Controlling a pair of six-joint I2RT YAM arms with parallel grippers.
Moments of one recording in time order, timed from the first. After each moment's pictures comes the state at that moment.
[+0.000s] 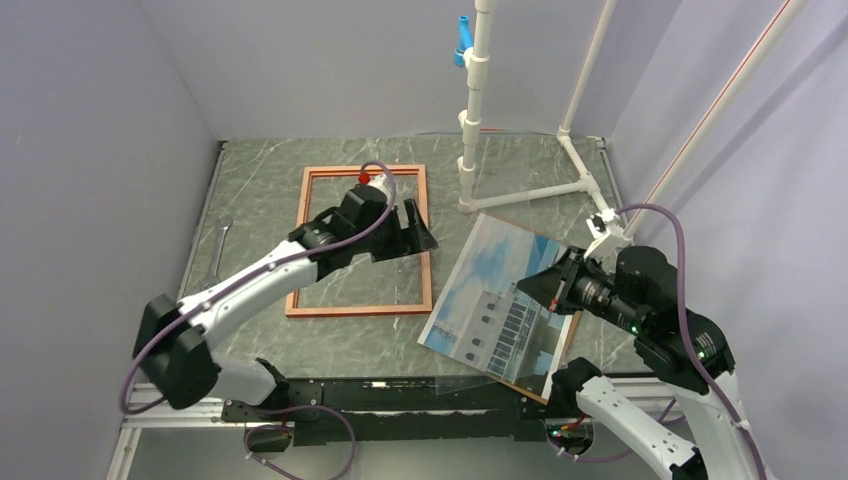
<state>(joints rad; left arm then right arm) -0.73 1.40 1.11 -0.35 0.10 -0.84 0.52 0.58 1.17 -1.02 -0.17 0.72</state>
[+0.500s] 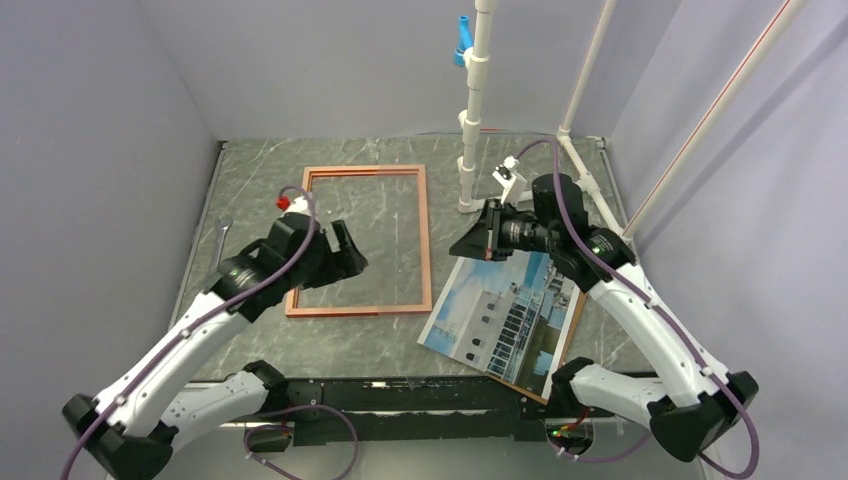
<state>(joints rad) -0.62 0.96 0.97 -0.74 -0.08 -0.80 0.52 1.03 1.16 -0.62 -0.56 0.63</state>
